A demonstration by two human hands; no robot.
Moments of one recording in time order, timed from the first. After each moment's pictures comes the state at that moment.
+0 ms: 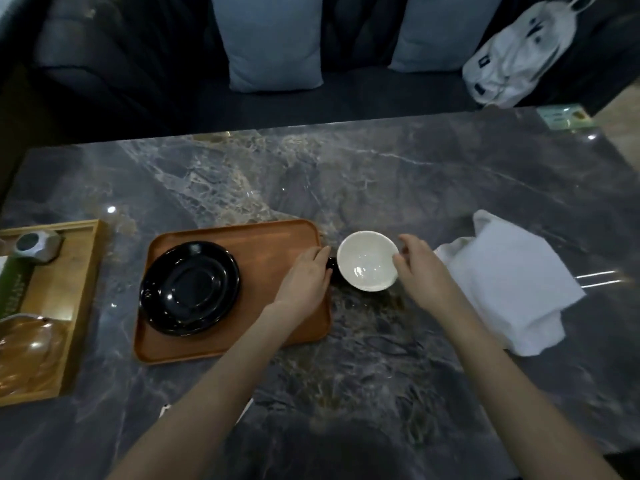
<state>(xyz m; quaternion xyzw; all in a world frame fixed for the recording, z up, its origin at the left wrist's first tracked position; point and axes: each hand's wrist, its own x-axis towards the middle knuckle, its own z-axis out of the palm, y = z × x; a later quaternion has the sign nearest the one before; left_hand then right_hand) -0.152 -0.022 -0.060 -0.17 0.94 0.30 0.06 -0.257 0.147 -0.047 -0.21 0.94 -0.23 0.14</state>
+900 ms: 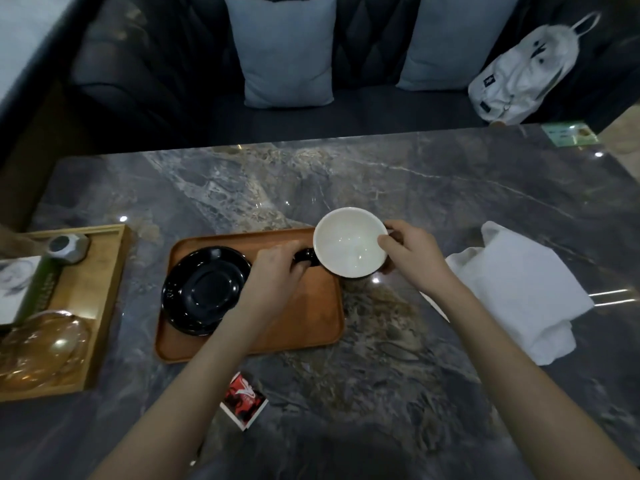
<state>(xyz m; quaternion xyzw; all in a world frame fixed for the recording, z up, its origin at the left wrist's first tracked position) -0.114 -0.062 -0.001 -0.21 0.92 0.32 -0.08 -0.243 0.102 0.012 -0.22 0.85 -0.42 0.21</state>
